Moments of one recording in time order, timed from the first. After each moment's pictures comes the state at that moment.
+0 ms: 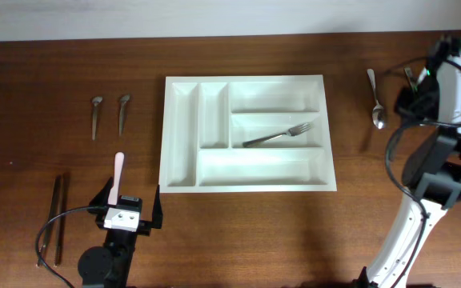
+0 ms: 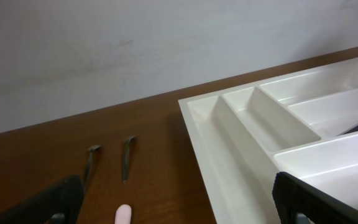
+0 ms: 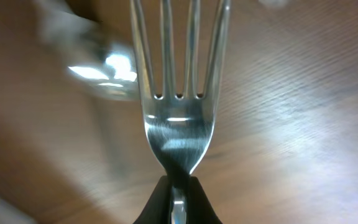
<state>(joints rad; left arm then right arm) 0.01 0.01 0.01 -0.07 0.14 0.19 -0.35 2.41 2.32 -1.52 0.02 0.20</state>
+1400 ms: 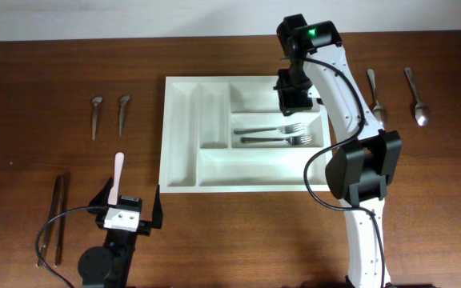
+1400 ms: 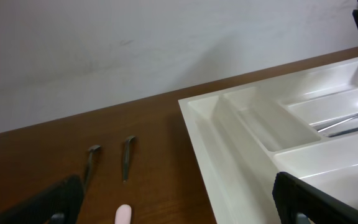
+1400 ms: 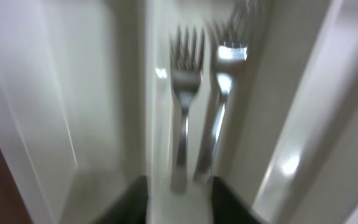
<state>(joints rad) 0.01 0.01 0.01 -0.07 0.14 0.19 0.25 2.41 2.42 -1.55 -0.04 1.76</state>
